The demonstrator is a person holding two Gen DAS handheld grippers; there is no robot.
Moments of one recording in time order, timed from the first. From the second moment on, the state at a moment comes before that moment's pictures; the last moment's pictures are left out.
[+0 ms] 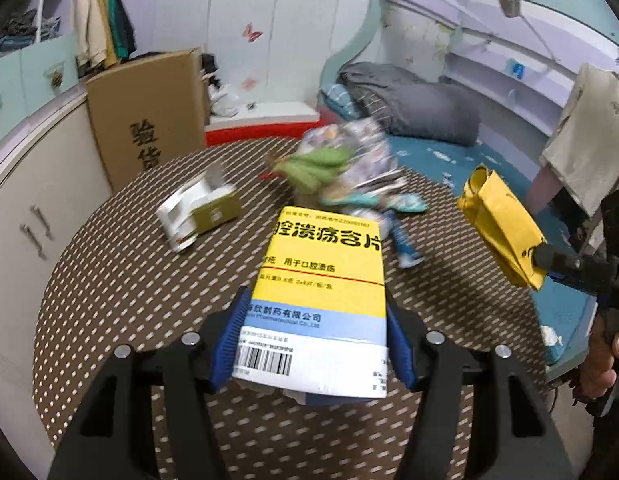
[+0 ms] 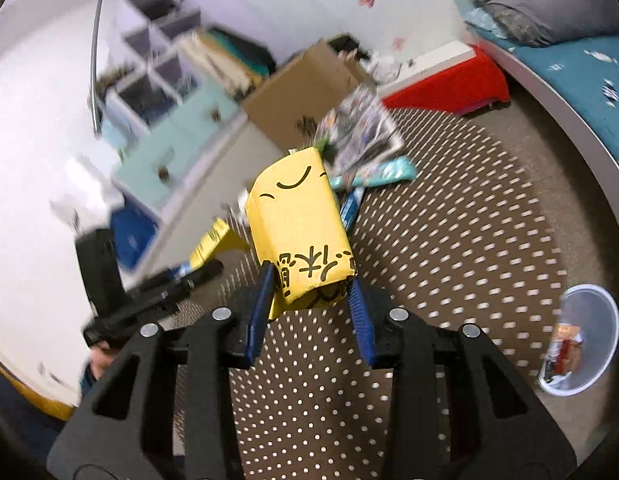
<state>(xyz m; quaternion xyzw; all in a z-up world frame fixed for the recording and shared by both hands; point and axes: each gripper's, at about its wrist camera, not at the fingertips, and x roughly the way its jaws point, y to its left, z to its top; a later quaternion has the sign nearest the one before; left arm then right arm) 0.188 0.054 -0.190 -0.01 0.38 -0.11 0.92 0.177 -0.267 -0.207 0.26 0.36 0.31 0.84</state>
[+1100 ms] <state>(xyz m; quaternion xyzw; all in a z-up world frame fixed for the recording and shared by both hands) 0.265 -0.293 -0.214 0.05 0.43 -0.31 0.85 0.204 -0.478 -0.353 0.27 0.48 -0.07 0.83</state>
